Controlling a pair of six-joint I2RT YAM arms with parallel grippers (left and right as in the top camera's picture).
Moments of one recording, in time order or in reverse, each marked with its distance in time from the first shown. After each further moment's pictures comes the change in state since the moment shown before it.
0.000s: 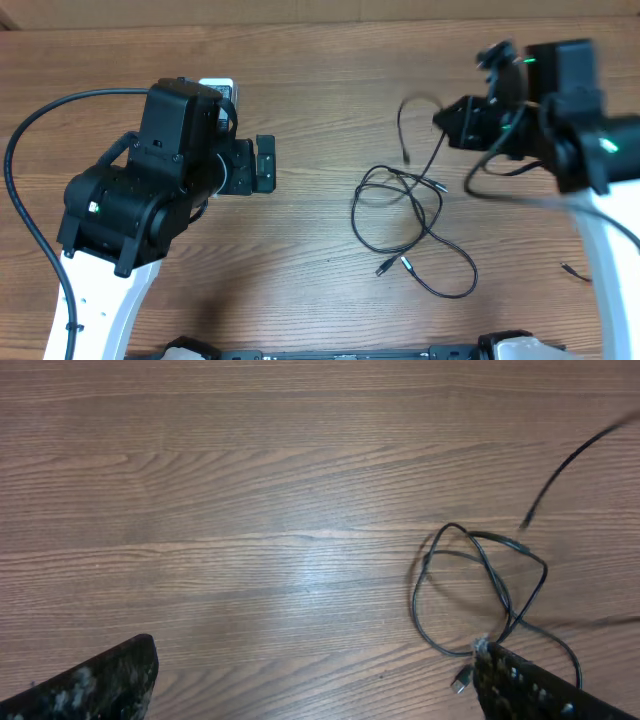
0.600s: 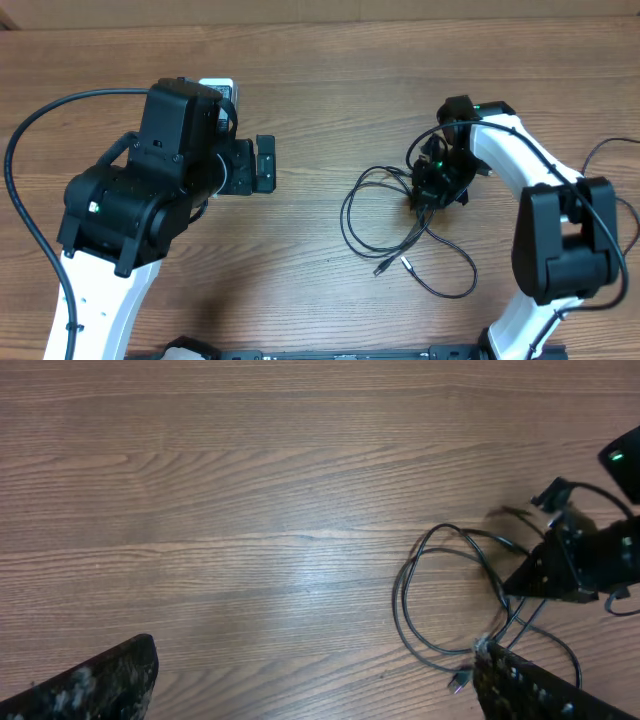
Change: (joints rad) left arm 0.000 0.000 0.000 0.000 0.000 0.000; right arm 0.000 0.560 -0.372 -0.050 0.039 -0.027
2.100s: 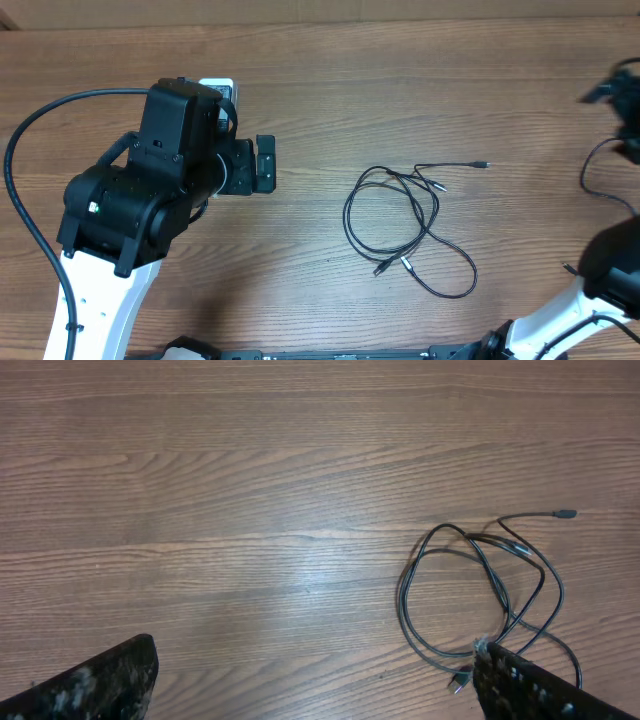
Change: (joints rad) left arm 0.000 0.000 0.000 0.000 0.000 0.000; right arm -0.632 0.040 0.655 -0.212 0.139 0.090
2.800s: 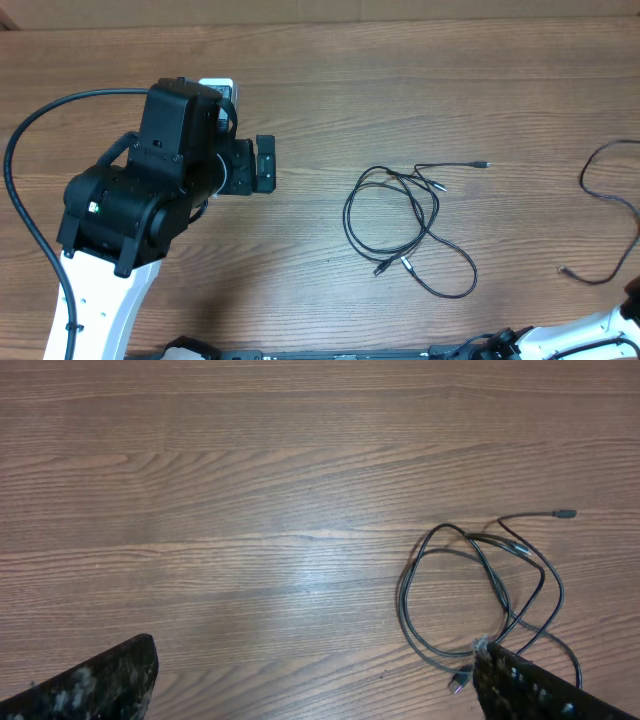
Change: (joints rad) left arm 0.000 0.000 0.000 0.000 0.000 0.000; right arm -0.540 0.000 0.270 -0.126 0.231 0.595
